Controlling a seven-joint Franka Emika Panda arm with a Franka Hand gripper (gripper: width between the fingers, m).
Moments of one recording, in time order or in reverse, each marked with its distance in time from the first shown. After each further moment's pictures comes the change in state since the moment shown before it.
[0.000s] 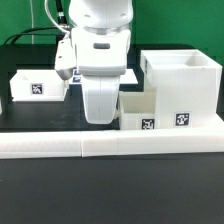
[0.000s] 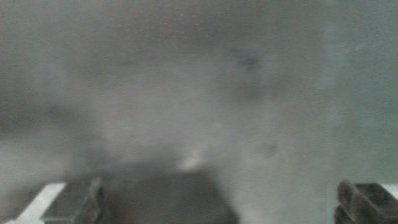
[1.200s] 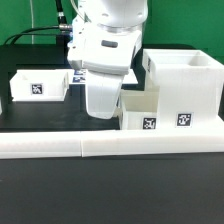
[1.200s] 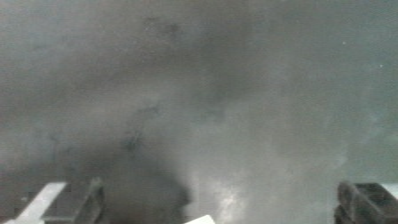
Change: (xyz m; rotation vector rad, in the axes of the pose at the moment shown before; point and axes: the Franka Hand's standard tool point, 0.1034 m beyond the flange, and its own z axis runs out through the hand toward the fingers) arm 0.013 -0.010 -0.003 0.048 -0.029 0.110
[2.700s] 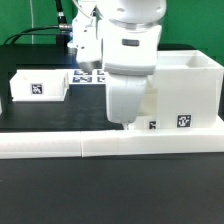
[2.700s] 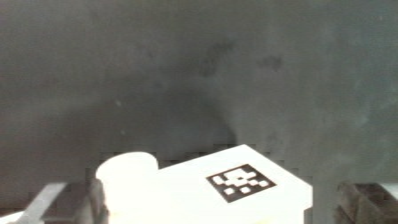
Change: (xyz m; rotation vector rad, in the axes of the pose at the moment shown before) arm 0.030 0.024 -0.027 0.032 -0.009 -0.050
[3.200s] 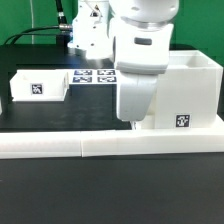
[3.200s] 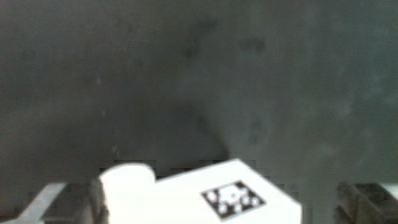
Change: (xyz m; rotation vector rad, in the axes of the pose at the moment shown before) arm -0.002 -0.003 0.000 0.017 -0.013 -0.024
